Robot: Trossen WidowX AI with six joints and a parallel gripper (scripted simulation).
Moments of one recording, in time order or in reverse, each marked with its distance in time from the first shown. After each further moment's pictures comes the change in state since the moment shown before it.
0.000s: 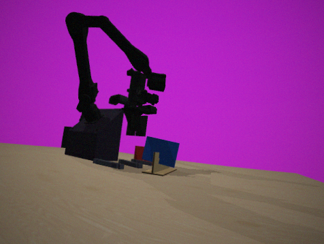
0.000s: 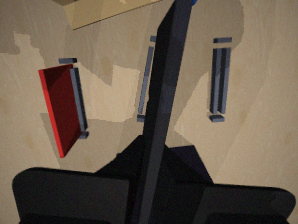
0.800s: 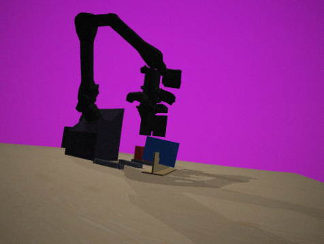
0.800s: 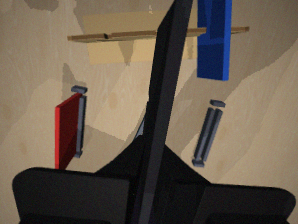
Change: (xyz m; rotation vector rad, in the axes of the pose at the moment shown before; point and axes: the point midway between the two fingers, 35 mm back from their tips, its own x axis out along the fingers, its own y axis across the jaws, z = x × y) arm -0.005 0.015 0.060 -0.231 -0.002 0.006
